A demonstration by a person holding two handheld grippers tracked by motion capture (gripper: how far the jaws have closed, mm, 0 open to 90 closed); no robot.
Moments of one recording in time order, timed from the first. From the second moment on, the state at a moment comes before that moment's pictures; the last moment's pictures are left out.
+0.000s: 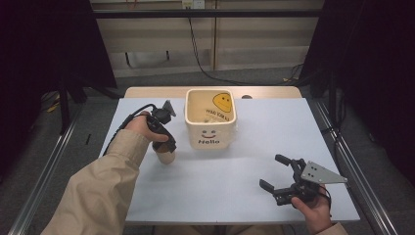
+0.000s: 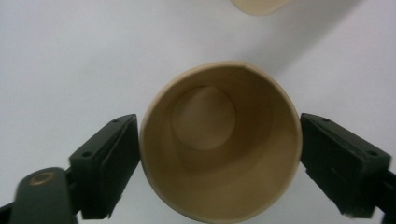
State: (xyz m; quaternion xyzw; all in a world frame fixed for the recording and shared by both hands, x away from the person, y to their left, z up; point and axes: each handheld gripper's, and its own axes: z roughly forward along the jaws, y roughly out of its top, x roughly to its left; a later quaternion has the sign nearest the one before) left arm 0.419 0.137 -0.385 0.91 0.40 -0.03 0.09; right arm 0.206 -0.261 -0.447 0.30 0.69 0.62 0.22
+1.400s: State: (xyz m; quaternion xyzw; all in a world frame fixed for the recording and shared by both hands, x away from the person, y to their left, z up) left arm 0.415 0.131 -0.284 0.92 0.38 -0.03 0.11; right arm 0.205 -0.261 -0.445 0.30 0.69 0.62 0.22
